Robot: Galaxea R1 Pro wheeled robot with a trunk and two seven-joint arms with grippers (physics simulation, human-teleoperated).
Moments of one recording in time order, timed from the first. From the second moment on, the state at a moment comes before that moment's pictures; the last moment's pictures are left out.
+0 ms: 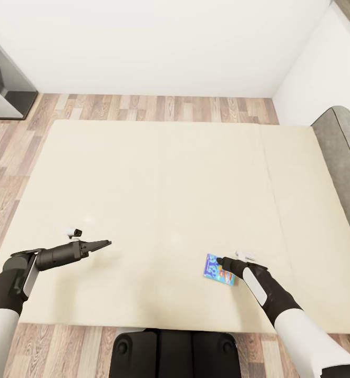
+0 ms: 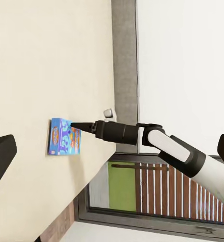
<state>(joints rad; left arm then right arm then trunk) -0.71 0.29 0.27 -0.93 0.10 0.78 -1.55 -0.73 -0.07 0.14 -0.69 -0.50 0.42 -0.08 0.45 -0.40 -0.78</state>
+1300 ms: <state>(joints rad) -0.71 0.28 0.27 -0.93 0.10 0.78 -1.55 -0.73 -0.06 0.14 -0.70 -0.50 0.42 -0.07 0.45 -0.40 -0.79</state>
